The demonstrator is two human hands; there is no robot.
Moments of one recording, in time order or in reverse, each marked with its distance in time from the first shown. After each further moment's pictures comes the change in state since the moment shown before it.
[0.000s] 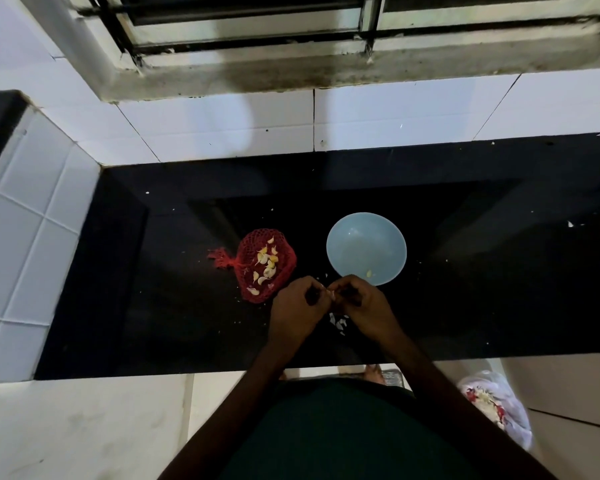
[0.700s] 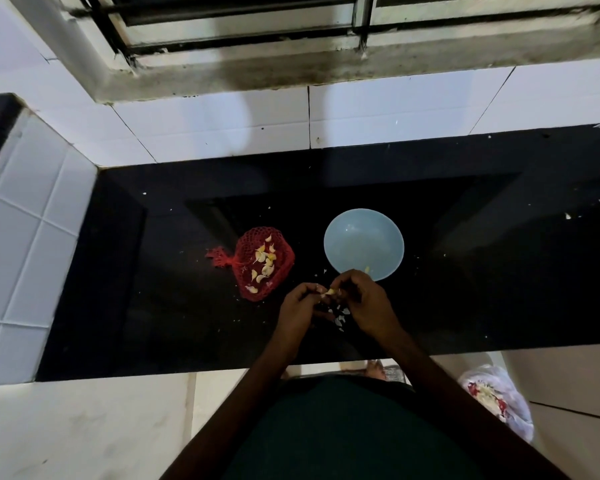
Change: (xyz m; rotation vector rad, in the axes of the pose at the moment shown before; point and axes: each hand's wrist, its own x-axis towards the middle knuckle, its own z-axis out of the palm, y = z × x) left_hand -0.009 0.010 0.011 -0.787 -0.138 -0.521; right_hand 0.001 0.007 -0.002 -0.186 0.090 -0.126
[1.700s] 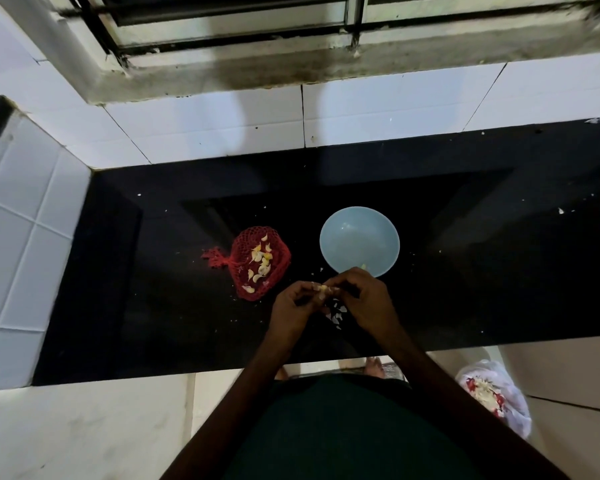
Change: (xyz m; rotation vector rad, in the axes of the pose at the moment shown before) left_hand -0.003 -0.006 -0.009 0.019 -0.068 0.244; right_hand -0.001 -0.005 -0.006 -0.122 0.043 -0.096
